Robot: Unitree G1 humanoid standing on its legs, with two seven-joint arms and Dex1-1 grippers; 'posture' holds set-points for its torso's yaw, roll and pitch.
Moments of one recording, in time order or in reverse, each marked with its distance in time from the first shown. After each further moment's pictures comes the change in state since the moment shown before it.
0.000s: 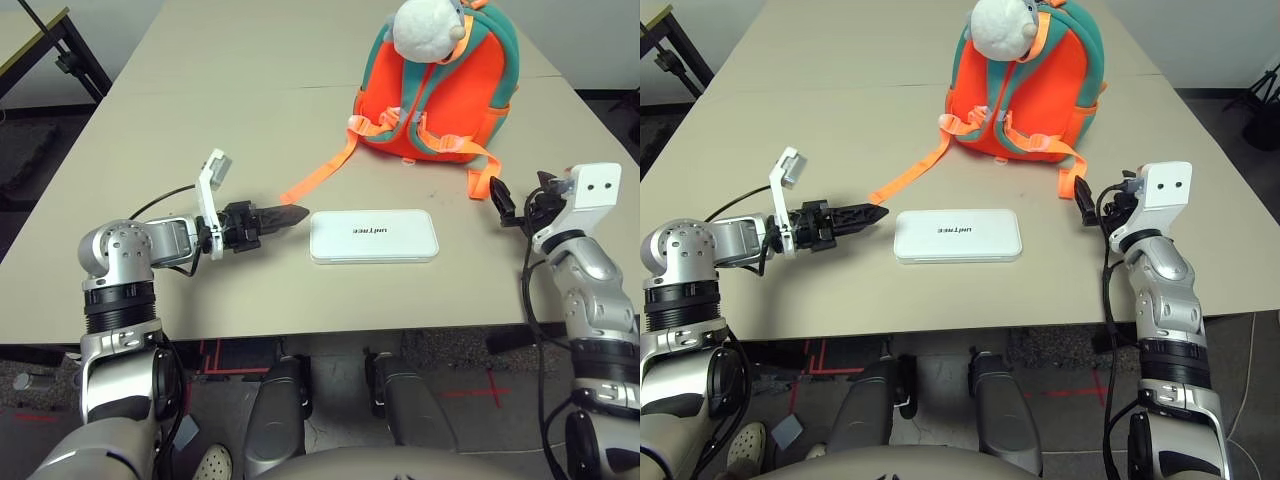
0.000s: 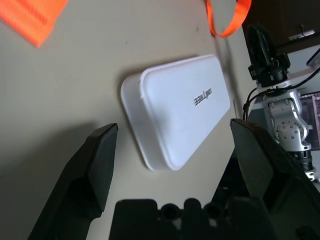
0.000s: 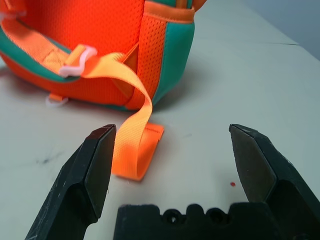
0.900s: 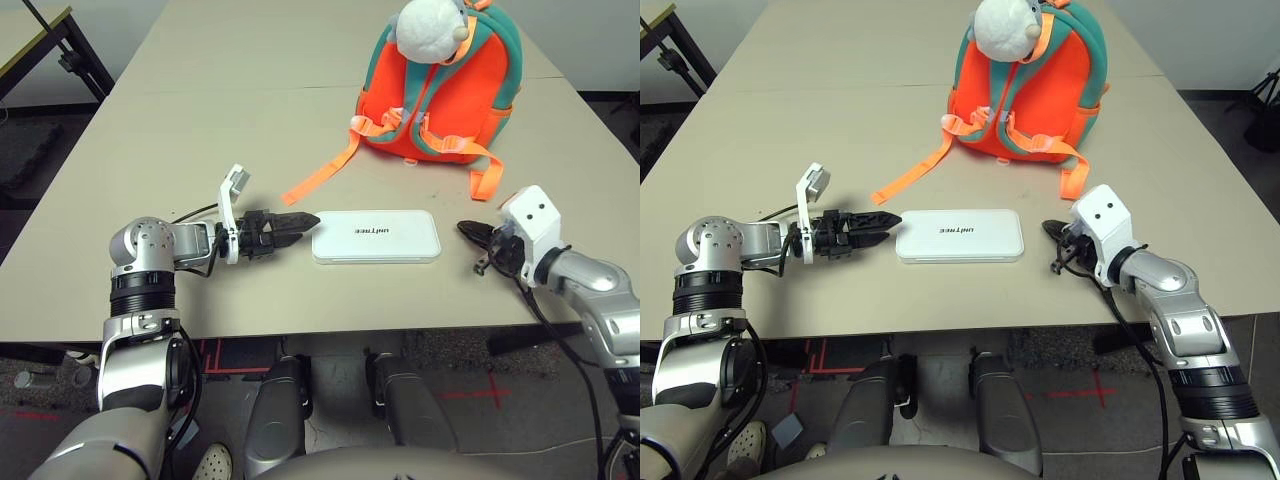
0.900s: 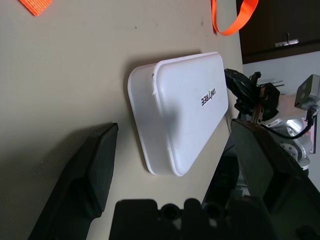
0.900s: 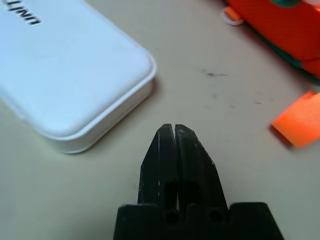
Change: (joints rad) left arm -0.061 -0.045 -0.013 0.148 0.047 0.015 -0.022; right arm 0.125 -0.223 0.254 -0.273 -0.087 0.209 0.364
